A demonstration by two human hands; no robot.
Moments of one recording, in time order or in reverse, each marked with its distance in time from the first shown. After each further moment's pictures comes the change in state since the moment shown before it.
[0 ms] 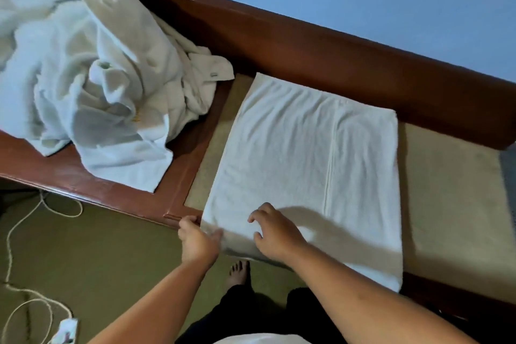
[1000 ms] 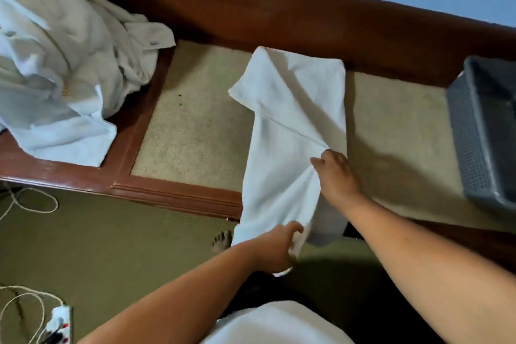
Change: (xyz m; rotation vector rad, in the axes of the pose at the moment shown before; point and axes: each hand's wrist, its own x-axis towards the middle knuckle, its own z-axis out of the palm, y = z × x) left_hand -0.173 0.025 0.153 0.792 -0.991 0.594; right_hand -0.108 0.194 -0.077 -0.399 0.282 0.303
